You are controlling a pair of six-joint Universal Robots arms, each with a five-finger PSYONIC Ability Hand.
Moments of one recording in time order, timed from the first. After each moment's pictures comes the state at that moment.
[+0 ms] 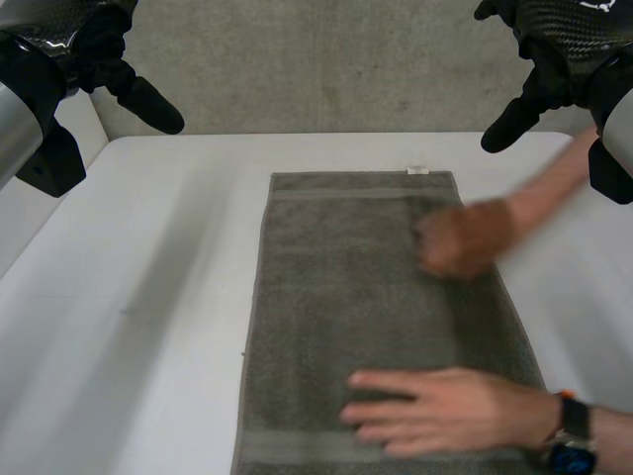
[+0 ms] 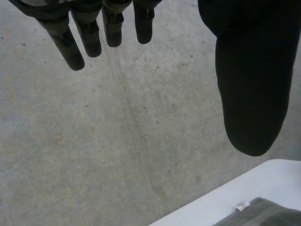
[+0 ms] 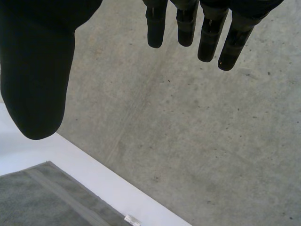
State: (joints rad) left arm 4.37 -1.52 -1.33 3.04 -1.40 3.08; right arm 1.97 -1.54 1.25 0.21 1.54 2.99; left_hand 0.17 0.17 0.17 0.16 0.00; right_hand 0.21 0.23 0.21 0.23 0.07
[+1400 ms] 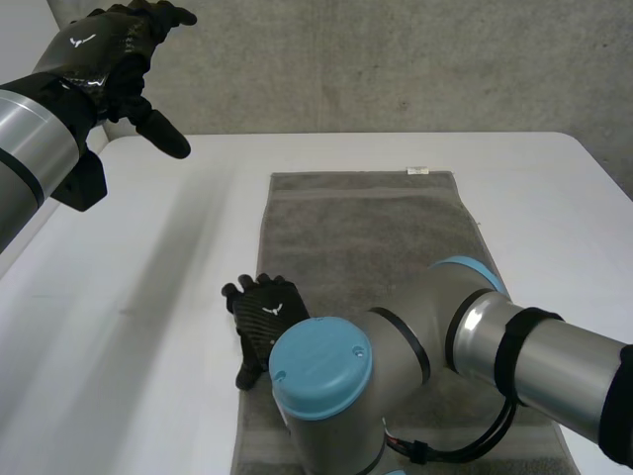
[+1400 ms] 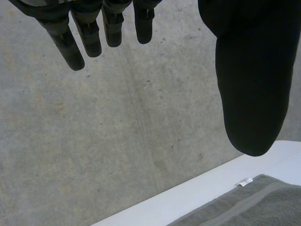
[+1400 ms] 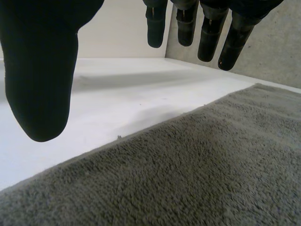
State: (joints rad) left arm 4.39 -1.64 -1.33 3.07 -1.41 3.08; right arm 2.59 -0.76 1.19 -0.17 1.75 3.29; left_hand 0.17 0.17 0.17 0.16 0.00; right_hand 0.21 0.23 0.21 0.23 0.07
